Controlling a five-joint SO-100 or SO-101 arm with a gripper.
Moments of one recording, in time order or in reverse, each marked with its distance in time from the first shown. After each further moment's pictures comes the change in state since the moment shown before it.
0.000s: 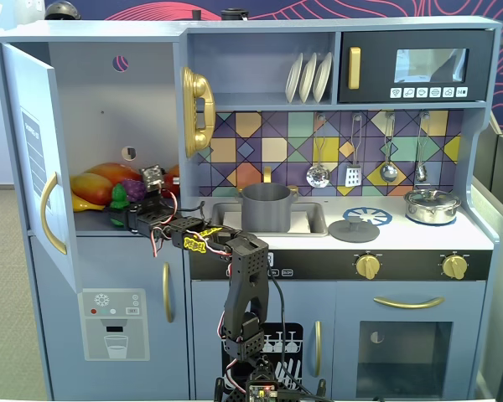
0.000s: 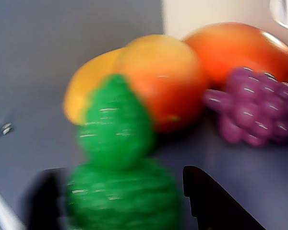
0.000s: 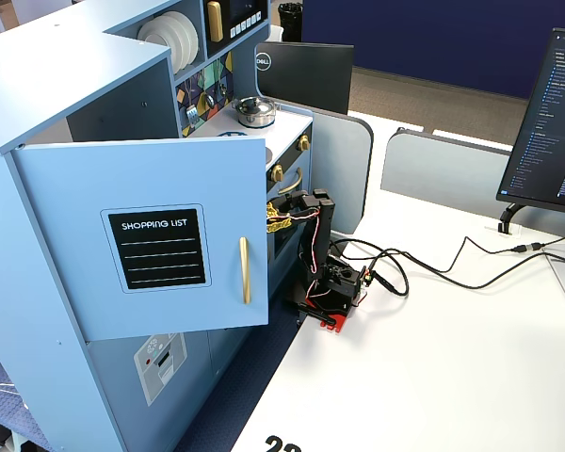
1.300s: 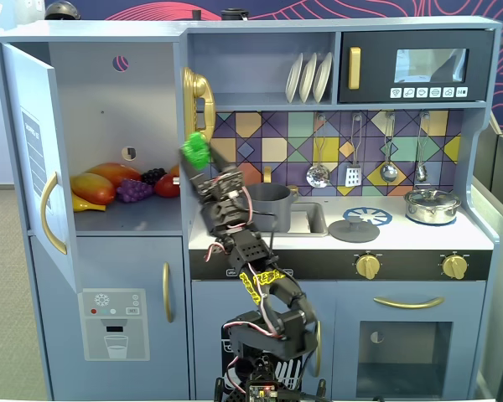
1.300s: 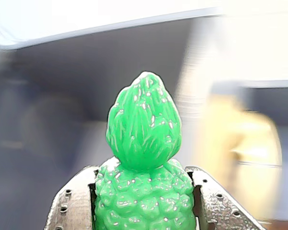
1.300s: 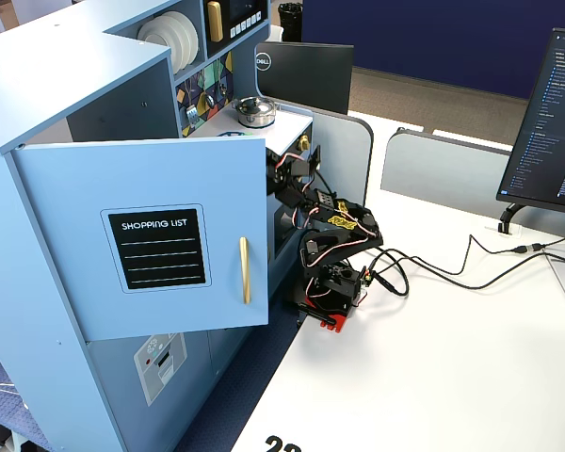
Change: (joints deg) arm 16.6 67.2 32.2 -10.1 -10.5
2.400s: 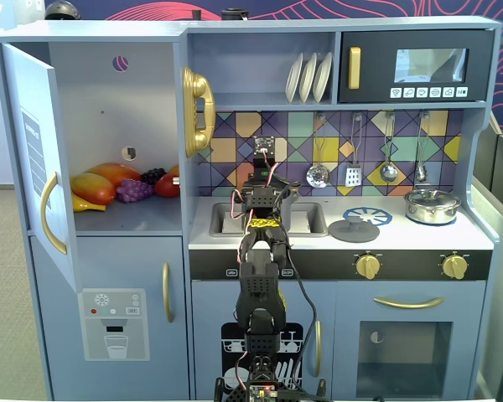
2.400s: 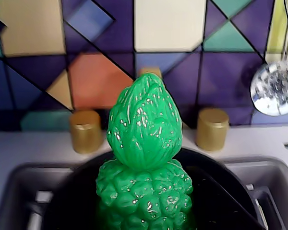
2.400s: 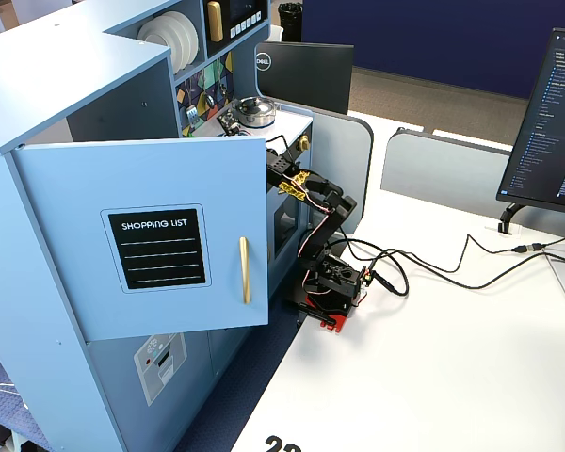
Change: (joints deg) arm 32.0 -46.5 -33.6 41.3 10.4
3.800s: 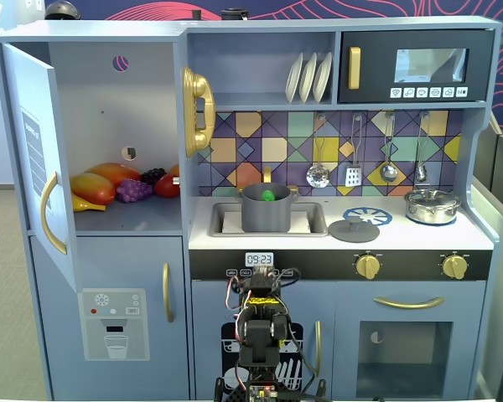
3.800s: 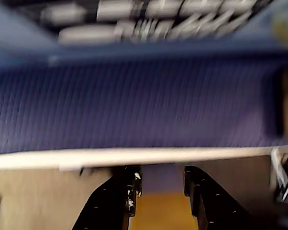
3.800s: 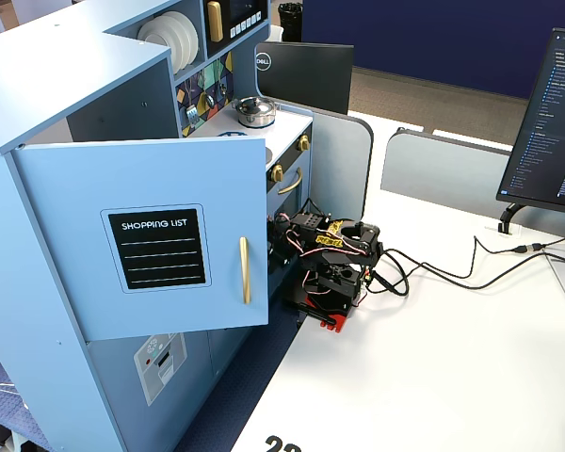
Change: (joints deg) arm -3.6 46.1 72.8 34.8 3.2
